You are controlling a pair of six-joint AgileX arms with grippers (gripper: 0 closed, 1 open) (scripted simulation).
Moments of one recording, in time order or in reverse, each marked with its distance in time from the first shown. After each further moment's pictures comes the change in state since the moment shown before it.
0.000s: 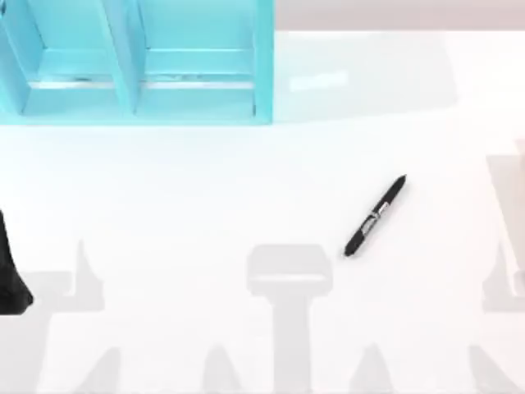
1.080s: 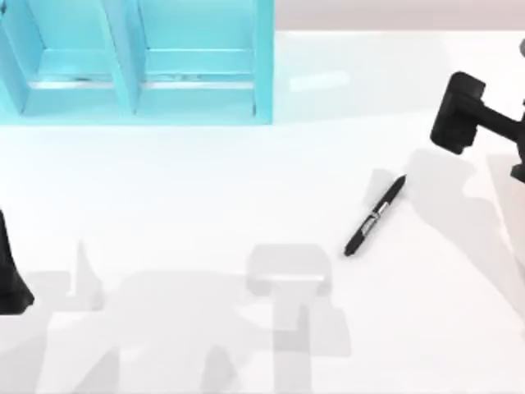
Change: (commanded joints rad) left arm 0.000 0.000 0.000 0.000 0.000 0.000; right arm 0.394 1.276 1.037 -0.657 -0.003 0.698
